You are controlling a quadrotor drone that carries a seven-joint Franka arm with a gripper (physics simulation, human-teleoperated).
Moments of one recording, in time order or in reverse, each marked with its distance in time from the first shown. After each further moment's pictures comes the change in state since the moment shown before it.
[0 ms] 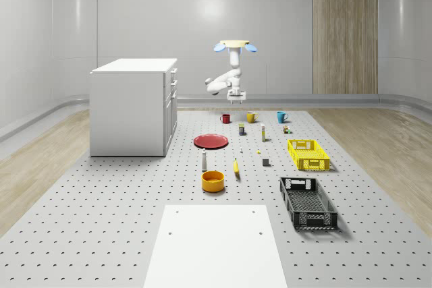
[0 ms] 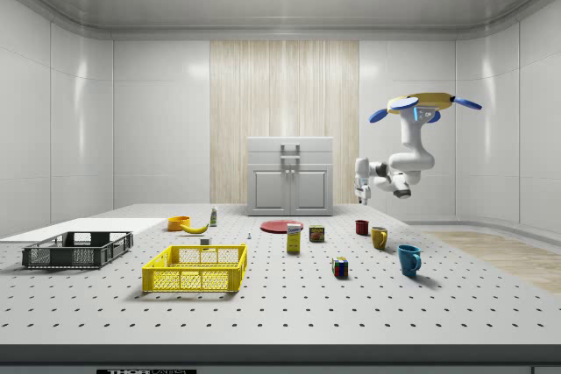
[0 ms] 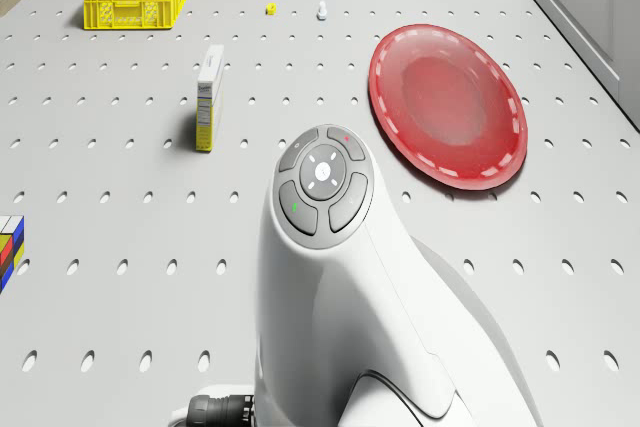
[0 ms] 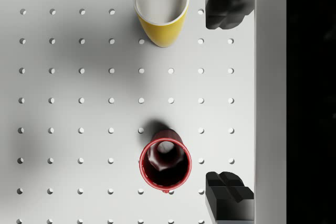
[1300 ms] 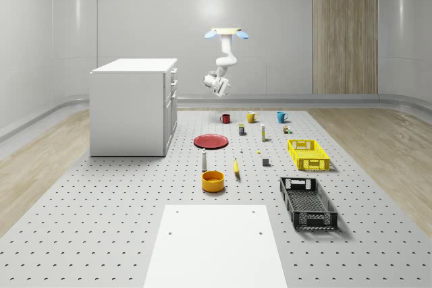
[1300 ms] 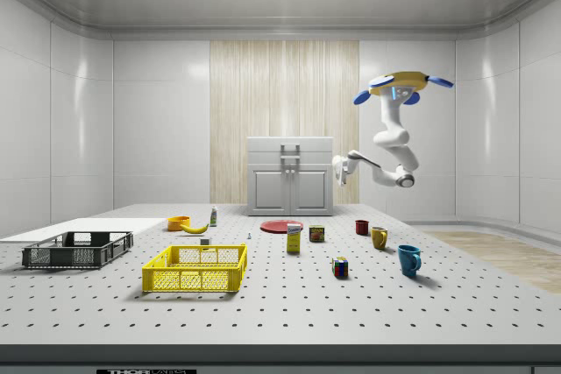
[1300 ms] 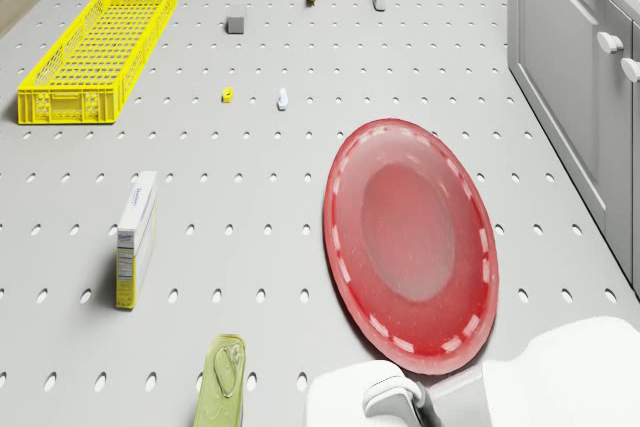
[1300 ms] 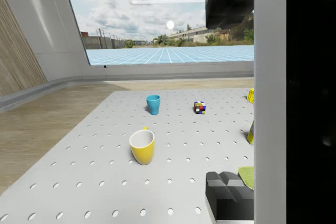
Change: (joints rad) arm 0.595 0.229 -0.349 0.215 0.484 0.199 -0.423
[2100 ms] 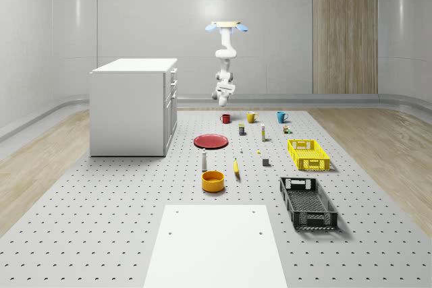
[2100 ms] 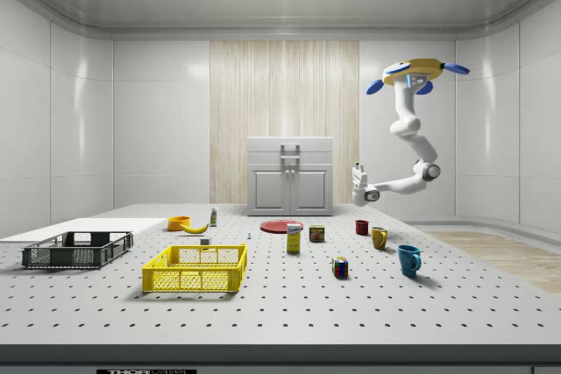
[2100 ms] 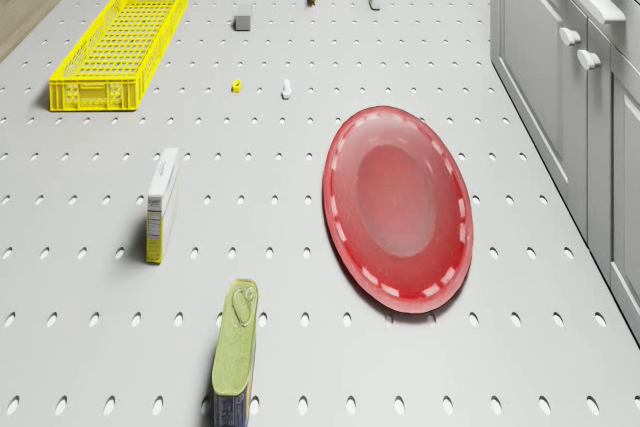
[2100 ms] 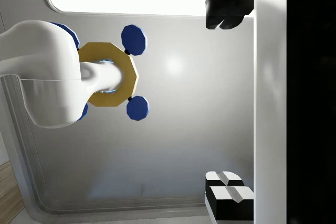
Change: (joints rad) arm 0.403 0.141 -0.788 0.607 1.314 0.006 -0.351
